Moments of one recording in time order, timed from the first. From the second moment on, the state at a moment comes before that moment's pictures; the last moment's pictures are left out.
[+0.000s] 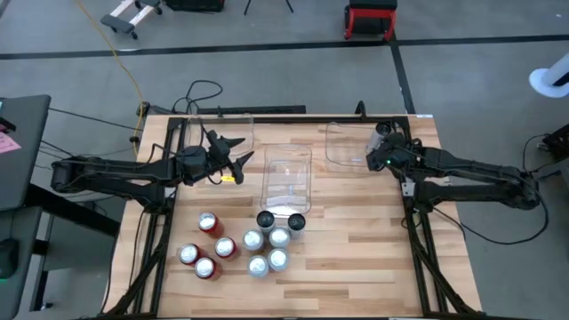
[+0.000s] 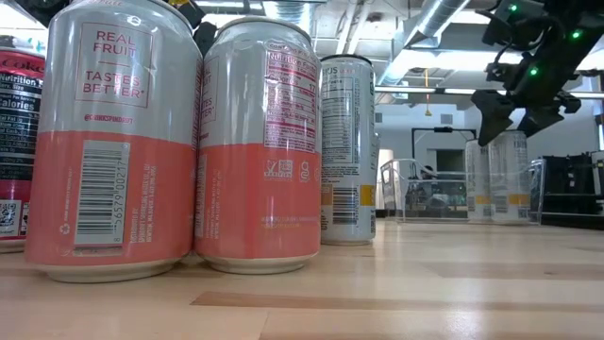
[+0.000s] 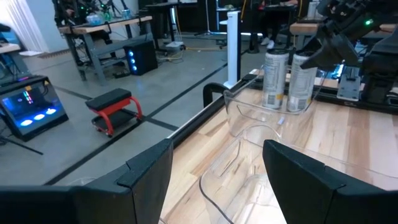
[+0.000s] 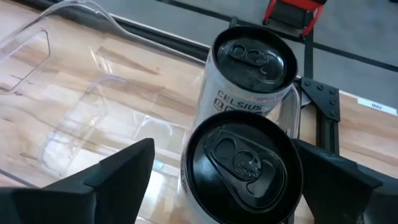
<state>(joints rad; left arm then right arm) 0.17 1.00 0.52 0.37 -0.47 0.03 -0.33 0.75 0.60 -0.85 0.74 0.67</state>
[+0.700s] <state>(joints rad) 0.17 1.00 0.52 0.26 -0.47 0.01 -0.12 0.55 0.60 -0.43 0.76 0.40</state>
